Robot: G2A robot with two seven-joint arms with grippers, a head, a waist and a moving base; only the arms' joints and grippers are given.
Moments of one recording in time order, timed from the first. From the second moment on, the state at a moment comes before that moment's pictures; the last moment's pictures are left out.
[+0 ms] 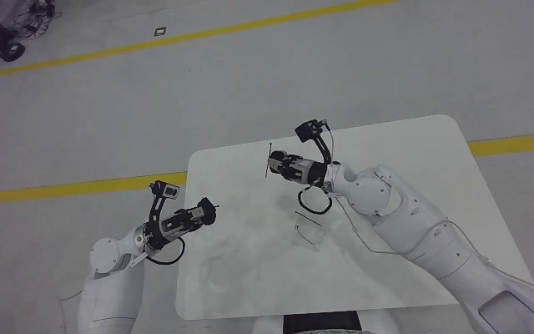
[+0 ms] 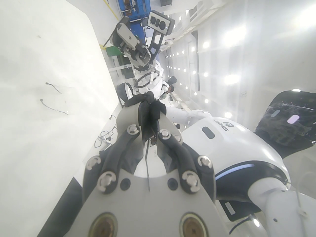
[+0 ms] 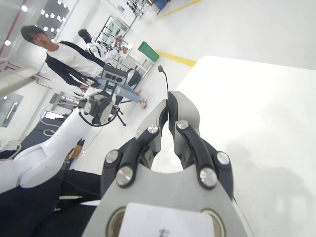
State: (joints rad) left arm 1.62 -1.01 -1.74 -1.54 -0.70 -0.34 -1.39; right arm -1.06 -1.30 0.85 -1.53 -0.34 -0.17 0.43
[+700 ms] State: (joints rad) left arm 1.63 -1.01 -1.73 -1.55 -0.70 -0.34 -1.34; right arm -1.13 -1.31 0.83 -1.56 -0.38 -0.17 0.25
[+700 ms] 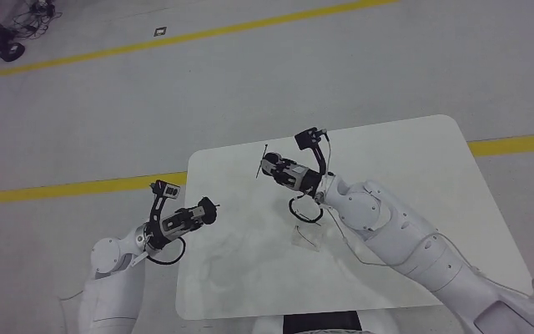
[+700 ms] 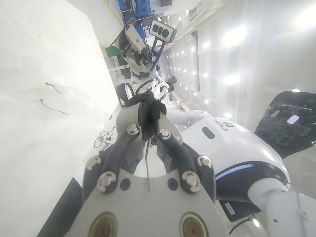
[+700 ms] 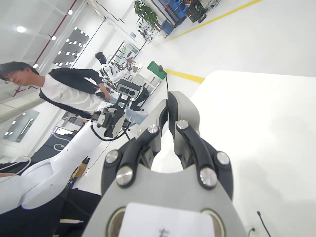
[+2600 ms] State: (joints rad) left arm 1.62 -1.12 -1.64 -1.59 -0.54 -0.33 -1.00; right arm -1.28 -1.32 0.86 -1.65 -0.46 -0.18 0.06
